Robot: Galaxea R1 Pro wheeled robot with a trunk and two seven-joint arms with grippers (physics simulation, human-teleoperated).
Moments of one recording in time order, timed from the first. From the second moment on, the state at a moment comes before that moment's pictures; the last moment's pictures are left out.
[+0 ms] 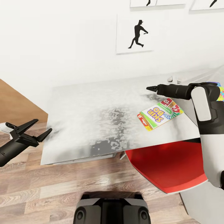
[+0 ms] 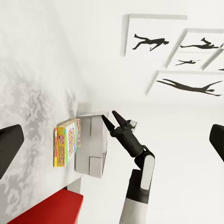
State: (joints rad) left arm -0.37 0.39 0.36 -1.61 1.80 1.04 -0.27; right arm -1.22 -0.30 0.10 -1.32 -0.66 1.04 0.15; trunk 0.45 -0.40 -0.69
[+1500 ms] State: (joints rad) left arm -0.37 0.41 0.37 -1.61 1.85 1.03 -0.25; right arm -1.18 -0.32 0.05 -1.32 -0.63 1.04 0.14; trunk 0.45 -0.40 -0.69
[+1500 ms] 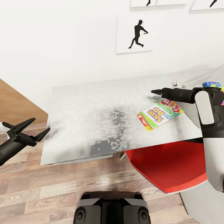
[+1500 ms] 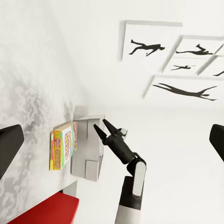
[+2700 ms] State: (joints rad) left arm -0.36 0.39 0.38 -1.61 1.85 1.03 -0.27; right arm -1.09 -0.33 0.04 -1.32 -0.63 1.04 0.14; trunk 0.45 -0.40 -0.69
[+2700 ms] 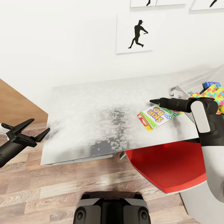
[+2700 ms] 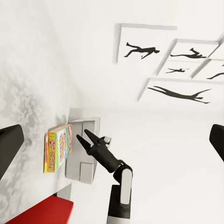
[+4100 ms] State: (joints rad) left arm -0.35 0.39 0.38 -1.60 1.85 1.03 -0.26; right arm -1.04 -0.37 0.04 -1.29 -0.63 1.04 0.14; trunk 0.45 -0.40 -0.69
